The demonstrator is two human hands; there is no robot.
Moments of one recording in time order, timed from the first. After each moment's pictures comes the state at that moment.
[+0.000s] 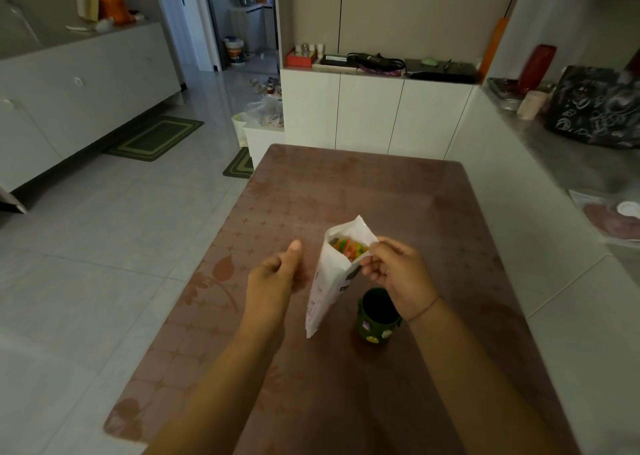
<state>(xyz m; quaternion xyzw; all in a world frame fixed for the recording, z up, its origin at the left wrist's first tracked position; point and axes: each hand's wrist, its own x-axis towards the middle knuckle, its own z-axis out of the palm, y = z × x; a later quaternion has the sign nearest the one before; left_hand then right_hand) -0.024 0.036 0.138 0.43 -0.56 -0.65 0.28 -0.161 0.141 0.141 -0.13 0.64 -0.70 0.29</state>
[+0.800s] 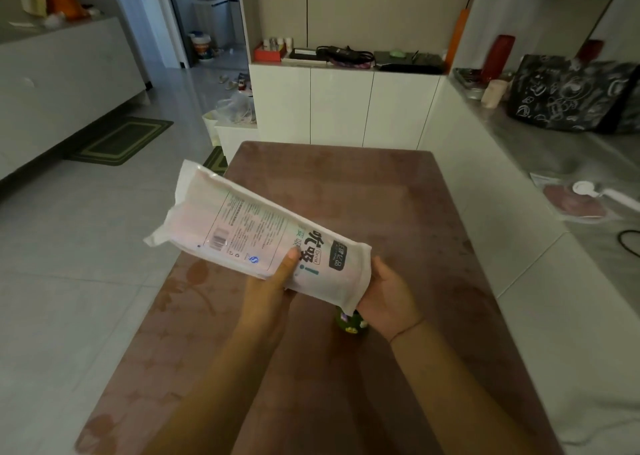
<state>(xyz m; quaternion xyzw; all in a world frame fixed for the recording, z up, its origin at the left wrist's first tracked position) -0.047 0.047 0.110 0.24 -0.45 -0.81 0.29 -0.159 0.167 0.102 0.05 0.39 -0.79 0.47</state>
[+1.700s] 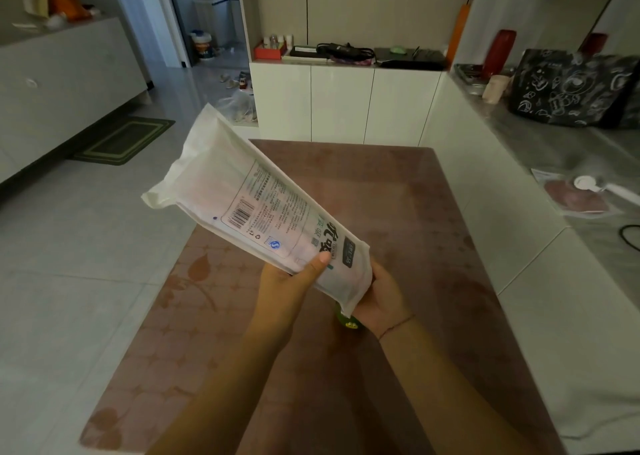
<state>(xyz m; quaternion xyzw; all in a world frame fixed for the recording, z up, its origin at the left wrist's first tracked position) -0.045 0.069 0.123 0.21 -0.61 -0.71 0.29 -0.161 0.161 0.078 0.06 0.33 -0.81 0.48</state>
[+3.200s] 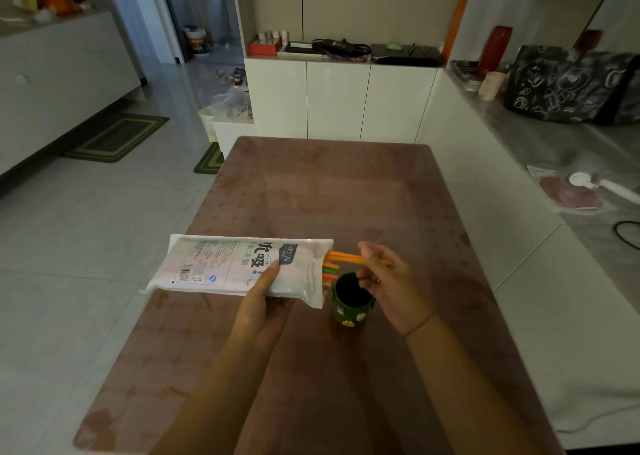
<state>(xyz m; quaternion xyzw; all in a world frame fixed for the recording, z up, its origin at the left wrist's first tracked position) -0.043 0.045 0.077 0.25 -0.21 -0.90 0.29 -0.169 0.187 0.097 -0.09 0.59 -0.75 0.29</state>
